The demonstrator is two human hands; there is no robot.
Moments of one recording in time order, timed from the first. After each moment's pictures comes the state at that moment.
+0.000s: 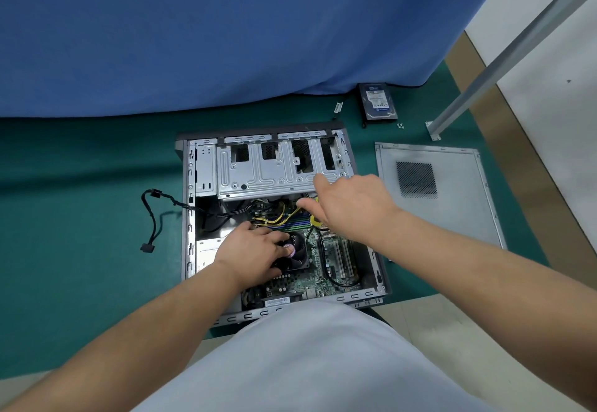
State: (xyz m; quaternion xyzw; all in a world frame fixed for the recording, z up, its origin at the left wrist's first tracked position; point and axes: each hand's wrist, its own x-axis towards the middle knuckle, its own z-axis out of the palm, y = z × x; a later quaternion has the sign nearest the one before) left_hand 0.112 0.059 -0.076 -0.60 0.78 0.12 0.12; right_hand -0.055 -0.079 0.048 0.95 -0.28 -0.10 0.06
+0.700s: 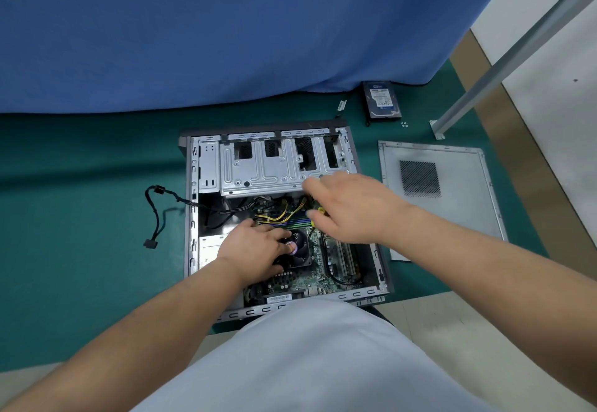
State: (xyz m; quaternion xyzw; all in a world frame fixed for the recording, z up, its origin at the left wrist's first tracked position) left_hand 0.112 0.058 -0.075 -0.60 0.78 0.12 0.12; right_hand -0.063 -0.085 0.052 0.98 -0.16 -0.07 -0.04
